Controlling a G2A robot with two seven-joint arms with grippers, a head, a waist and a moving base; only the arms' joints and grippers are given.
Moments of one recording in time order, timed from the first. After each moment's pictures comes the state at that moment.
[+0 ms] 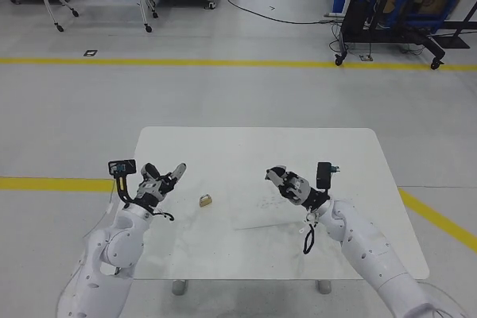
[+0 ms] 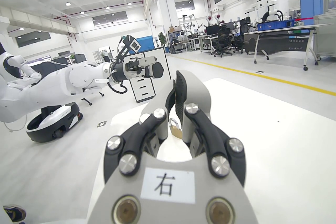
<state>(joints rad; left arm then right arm) 1.52 -1.19 -1.43 -1.75 0.67 -0.13 -0.20 -1.14 -1.19 1.03 -1.07 -1.07 -0.98 -0.63</state>
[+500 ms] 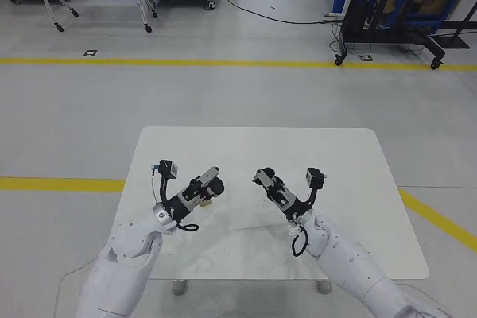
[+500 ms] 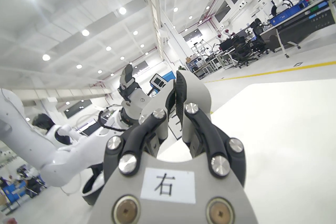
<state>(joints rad) 1.41 -1.23 -1.28 -1.62 -0.38 -0.27 -0.69 -1.13 -1.25 0.78 -1.06 -0.40 -1.01 -0.47</state>
